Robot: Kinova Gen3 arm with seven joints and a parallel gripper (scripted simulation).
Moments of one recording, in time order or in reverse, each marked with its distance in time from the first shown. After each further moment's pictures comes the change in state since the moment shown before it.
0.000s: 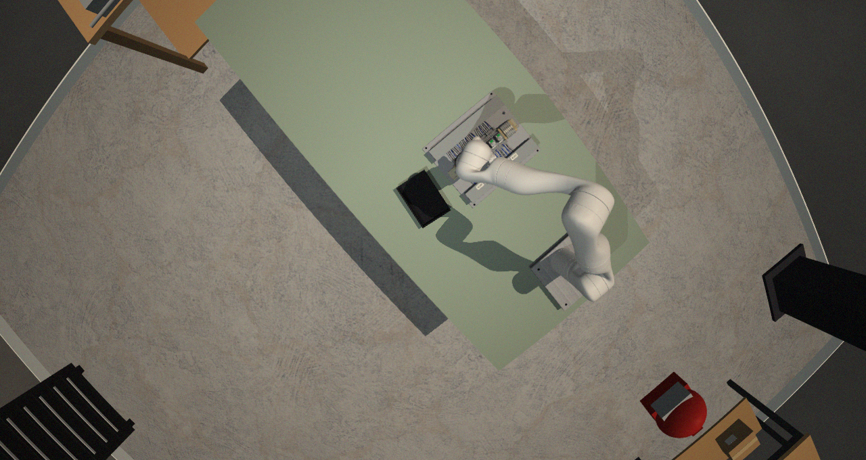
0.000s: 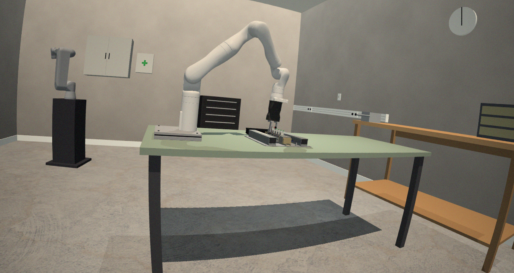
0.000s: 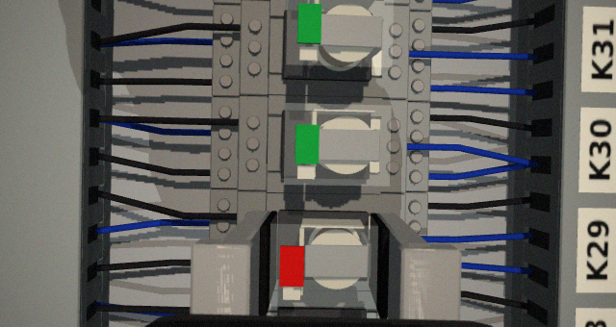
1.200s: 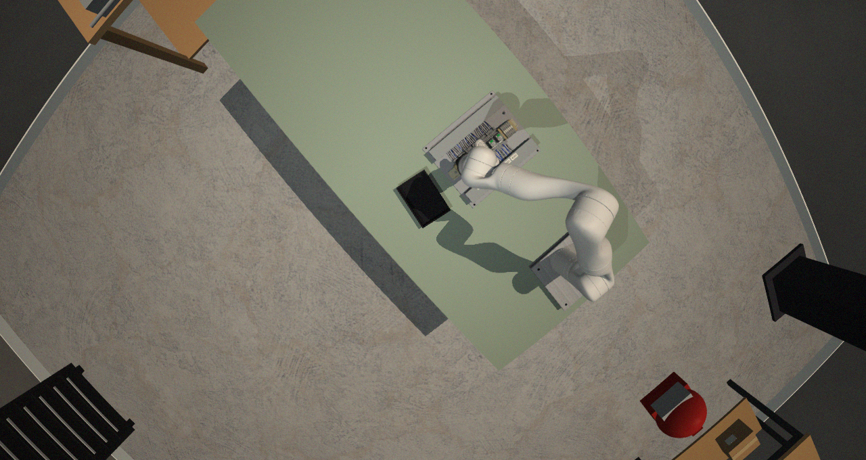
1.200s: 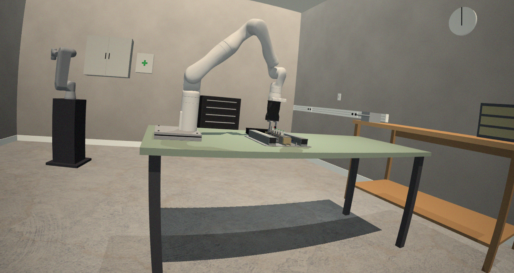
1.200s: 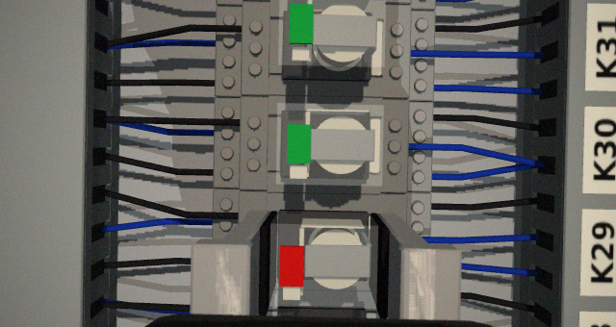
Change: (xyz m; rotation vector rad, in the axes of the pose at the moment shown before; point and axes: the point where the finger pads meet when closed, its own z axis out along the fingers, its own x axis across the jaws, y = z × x) arm 0.002 0.000 0.000 0.000 -0.055 0.000
